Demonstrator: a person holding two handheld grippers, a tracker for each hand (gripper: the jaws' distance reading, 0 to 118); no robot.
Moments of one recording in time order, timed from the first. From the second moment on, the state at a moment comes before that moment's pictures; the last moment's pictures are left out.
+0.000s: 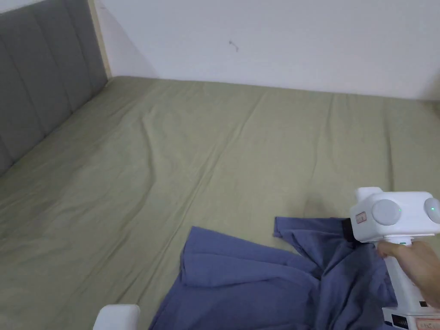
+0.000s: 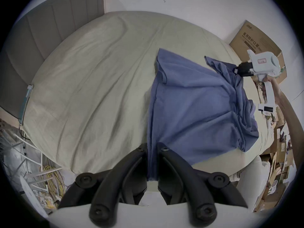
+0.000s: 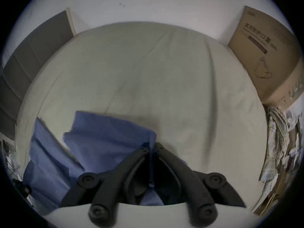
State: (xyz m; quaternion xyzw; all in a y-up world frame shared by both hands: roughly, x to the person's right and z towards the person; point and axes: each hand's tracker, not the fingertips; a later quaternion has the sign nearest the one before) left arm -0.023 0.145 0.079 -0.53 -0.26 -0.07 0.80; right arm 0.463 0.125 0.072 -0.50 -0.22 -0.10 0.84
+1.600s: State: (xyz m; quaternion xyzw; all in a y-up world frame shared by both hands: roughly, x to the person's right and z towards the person) left arm -0.007 0.506 -0.155 -0.14 -0.14 0.00 0.98; right arm 0.560 0.497 0.179 -0.19 -0.34 -0.15 0.91
